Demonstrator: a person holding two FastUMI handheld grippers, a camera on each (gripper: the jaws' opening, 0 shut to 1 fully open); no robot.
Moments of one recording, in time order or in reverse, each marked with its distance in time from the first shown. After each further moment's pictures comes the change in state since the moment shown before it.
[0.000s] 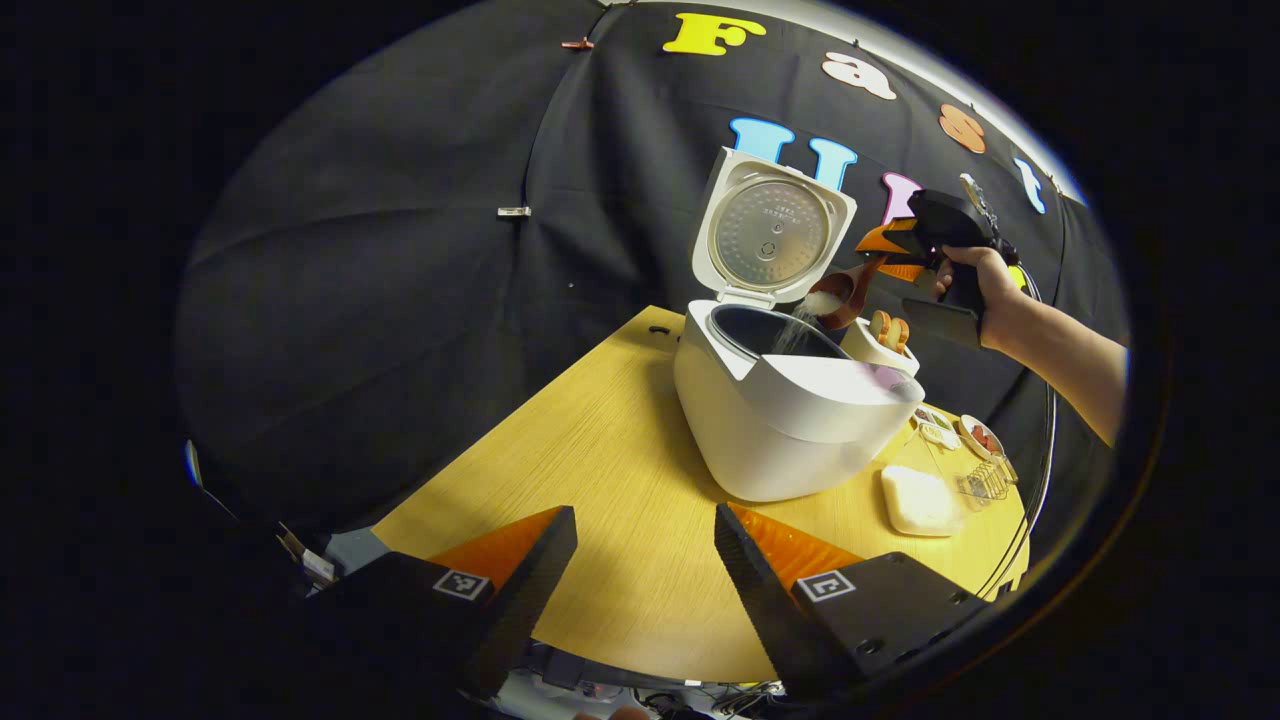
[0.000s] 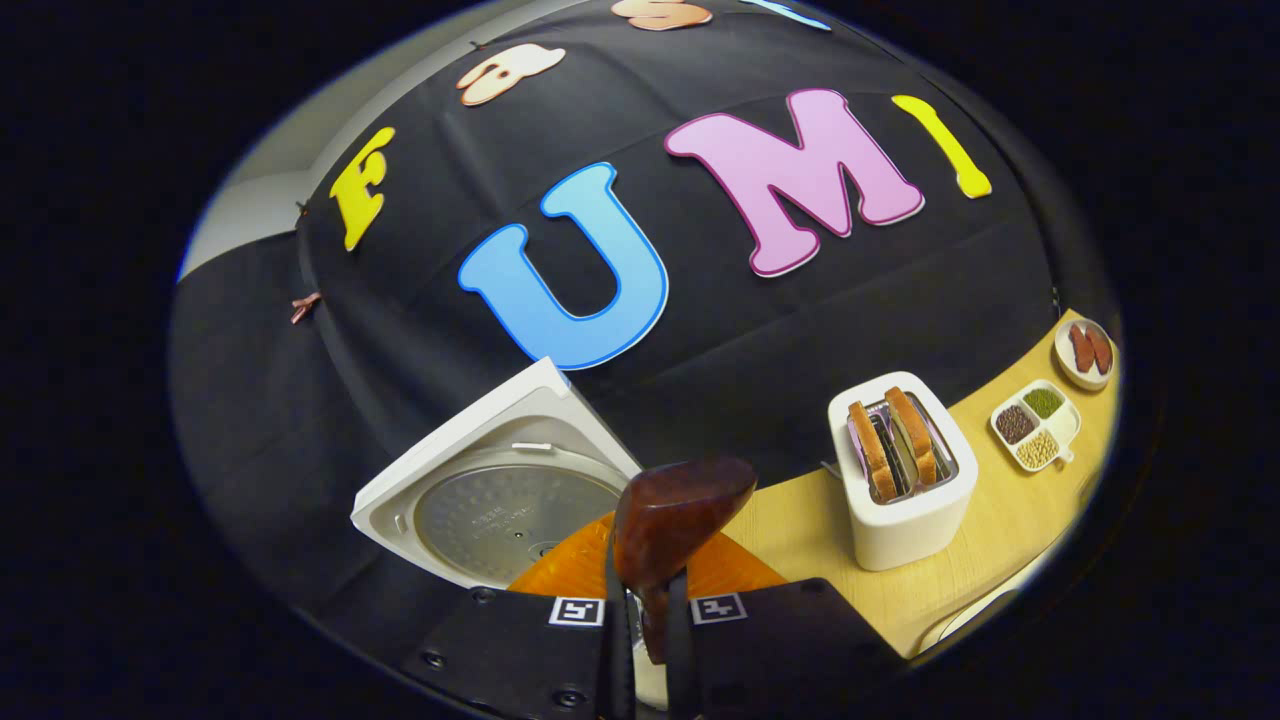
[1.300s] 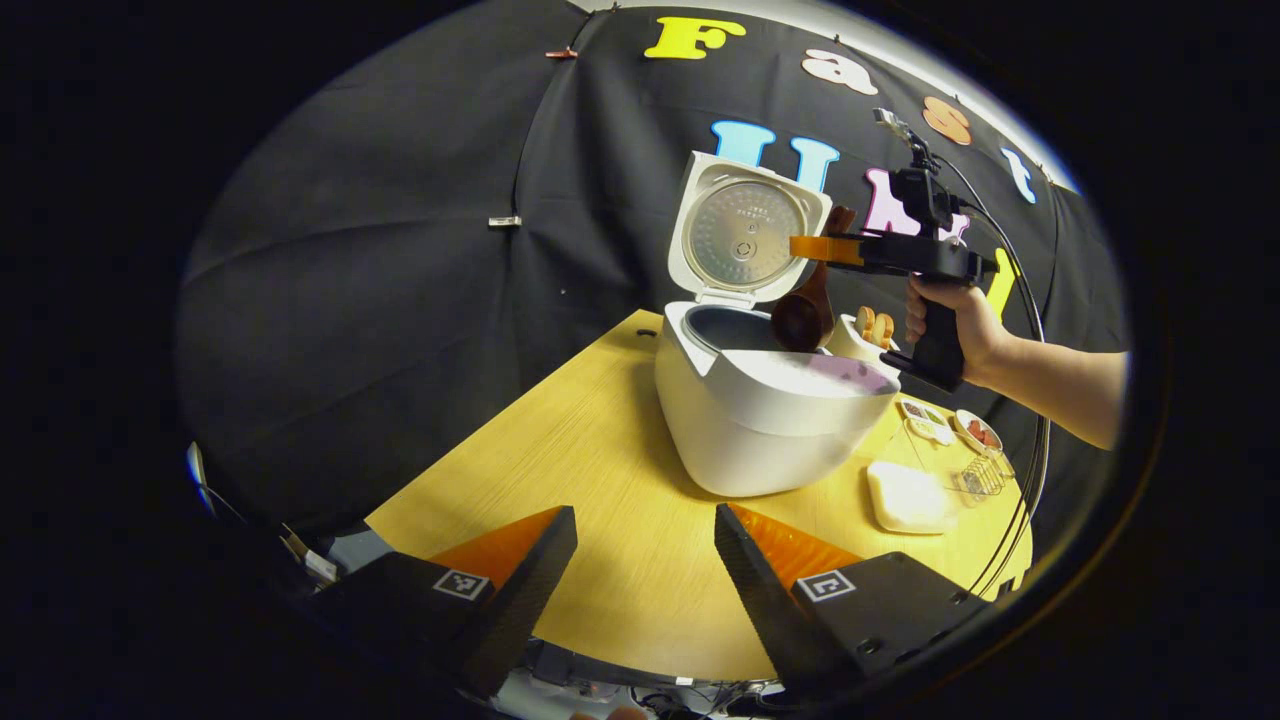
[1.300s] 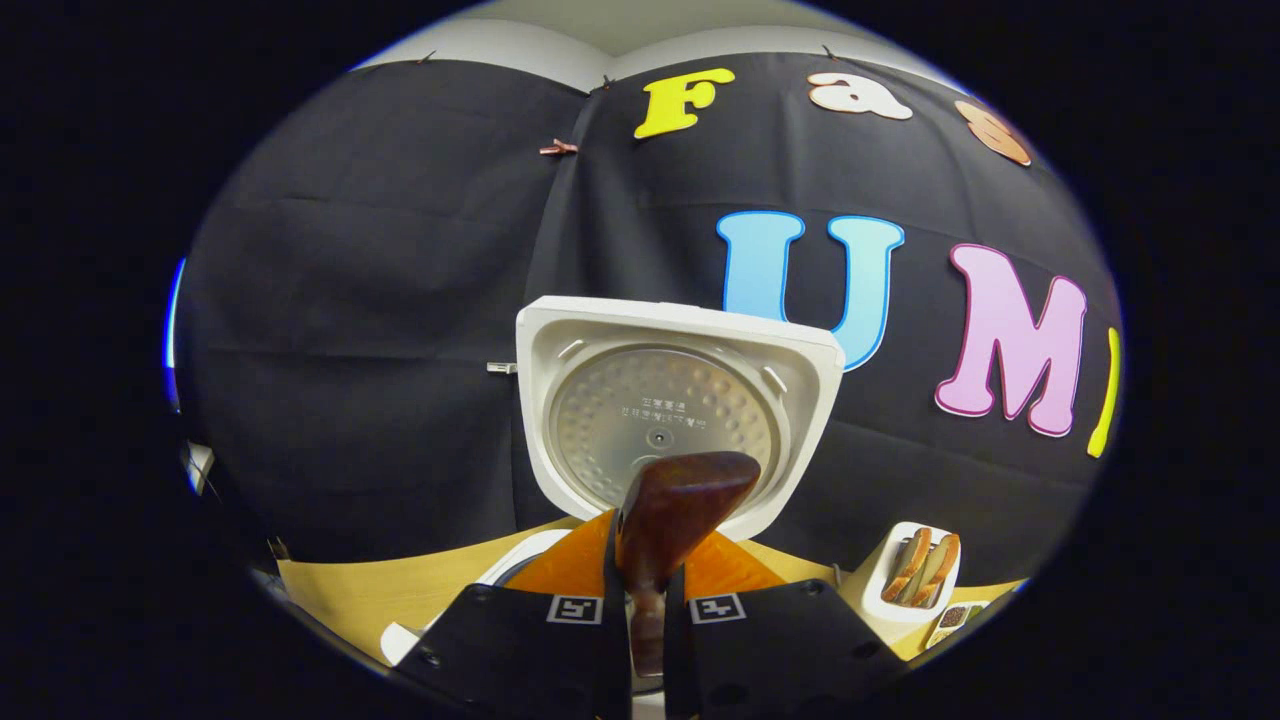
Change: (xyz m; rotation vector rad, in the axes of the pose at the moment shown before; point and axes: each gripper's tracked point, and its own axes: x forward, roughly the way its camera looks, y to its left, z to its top) left arm -0.012 -0.042 -0.002 0.021 -0.030 0.007; right arm -0.049 0.067 -0.060 -0.649 0.000 0.356
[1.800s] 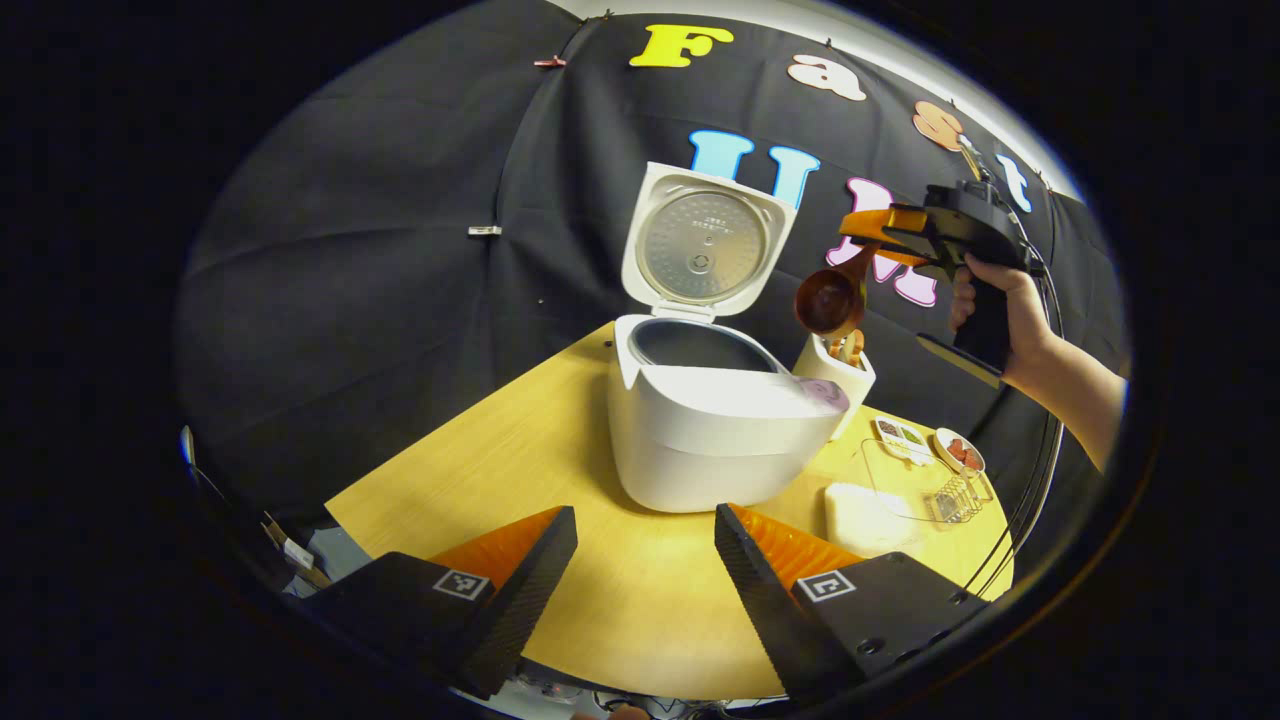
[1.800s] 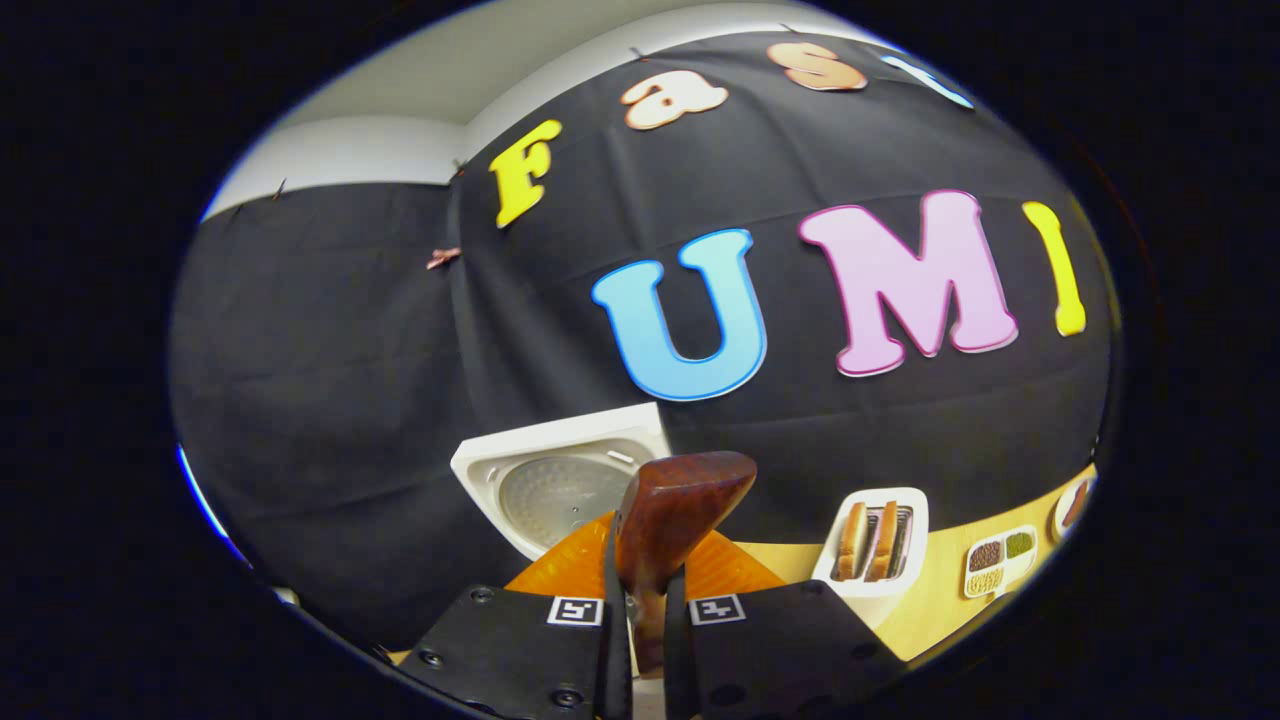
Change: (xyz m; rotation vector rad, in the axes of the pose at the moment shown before) left arm 0.001 -0.078 0.006 -0.023 -0.028 -0.029; right arm -0.085 -0.116 0.062 0.425 -0.116 -0.128
